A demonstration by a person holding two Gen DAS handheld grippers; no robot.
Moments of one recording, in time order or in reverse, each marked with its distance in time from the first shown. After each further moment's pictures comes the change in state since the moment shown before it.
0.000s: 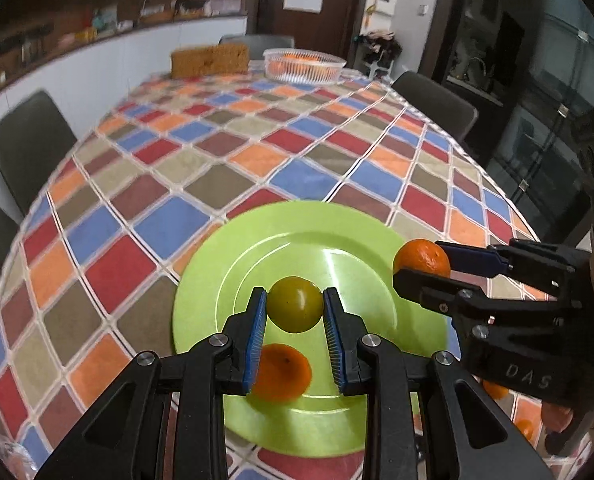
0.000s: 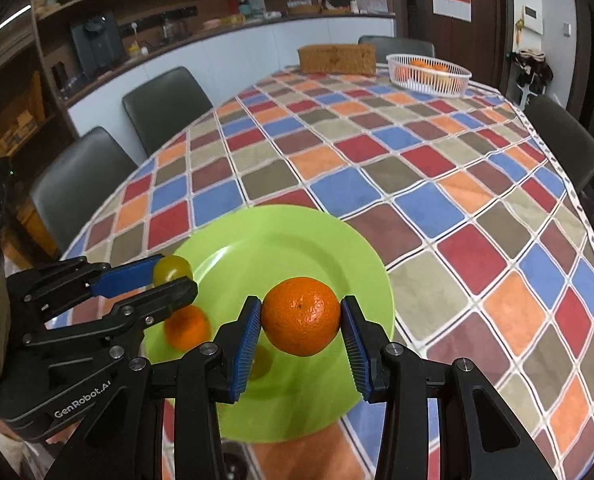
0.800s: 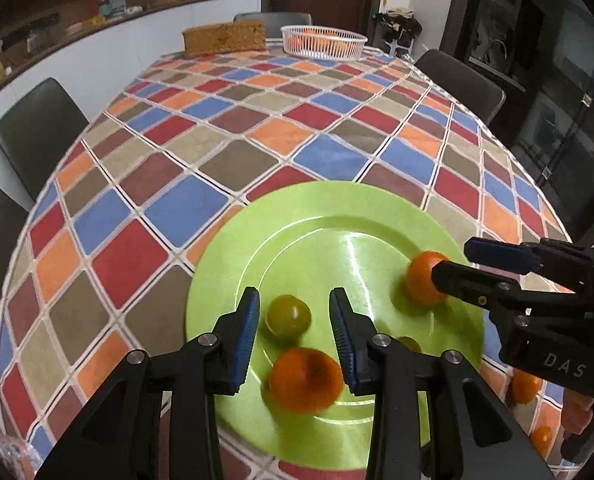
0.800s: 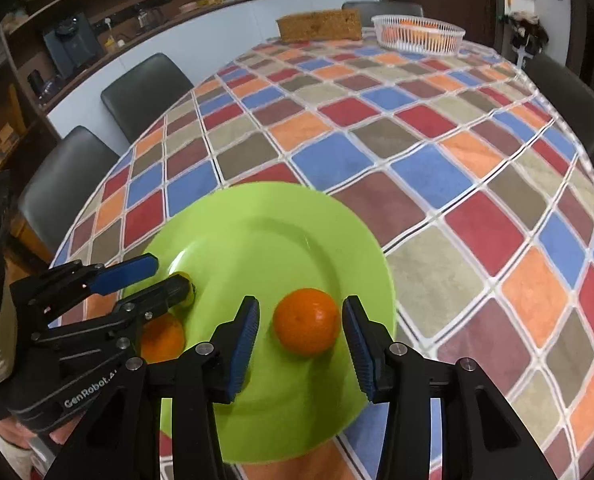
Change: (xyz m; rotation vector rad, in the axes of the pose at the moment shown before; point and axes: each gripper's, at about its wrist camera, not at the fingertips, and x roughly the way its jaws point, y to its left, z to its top) left arm 0.011 0.001 0.002 0.009 0.054 0.083; right arm 0.025 -0.020 0.002 0.077 0.078 0.010
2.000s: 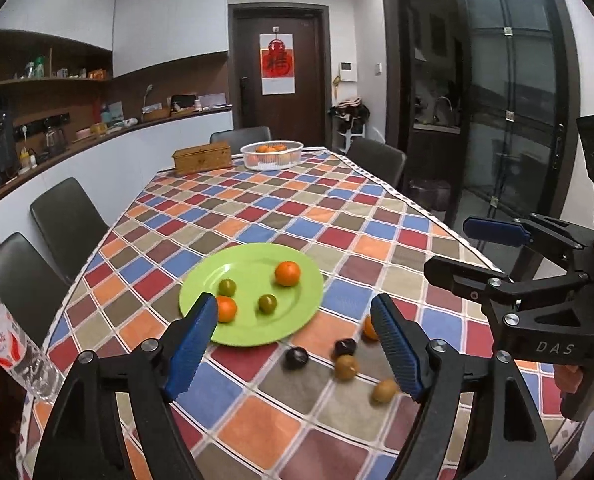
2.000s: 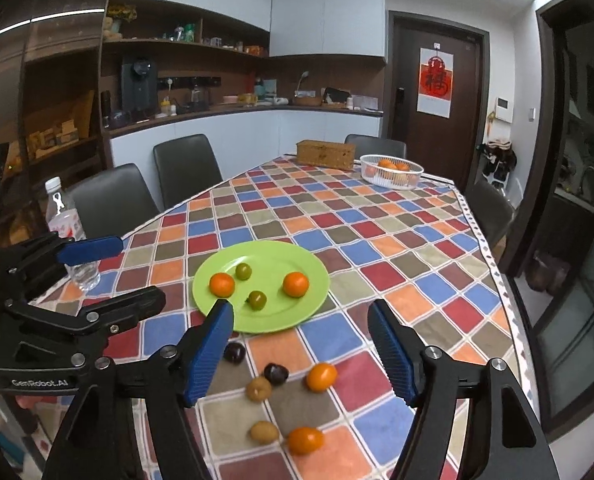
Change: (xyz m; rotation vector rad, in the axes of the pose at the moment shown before) left arm -0.203 -0.110 -0.122 0.134 -0.393 -0.010; right arm -0.222 0.019 -0.140 -0.201 -0.432 -0.101
